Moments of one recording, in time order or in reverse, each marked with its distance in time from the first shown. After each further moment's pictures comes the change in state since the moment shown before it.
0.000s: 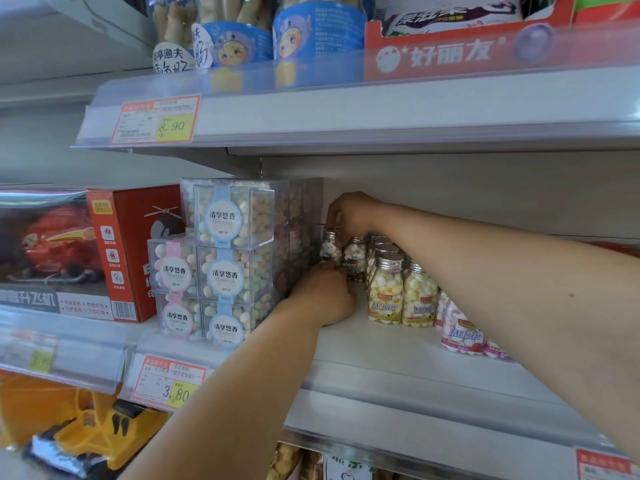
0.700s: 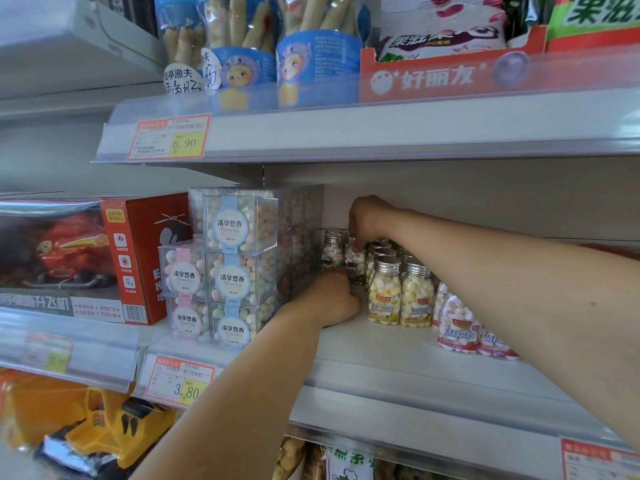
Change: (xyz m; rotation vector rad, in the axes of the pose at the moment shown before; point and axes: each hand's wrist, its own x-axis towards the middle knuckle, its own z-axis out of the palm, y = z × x) left_hand -0.010 0.013 -0.010 -0.202 -0.063 -0.102; right_hand -0.007 0.014 -0.003 -0.069 -0.004 0.141
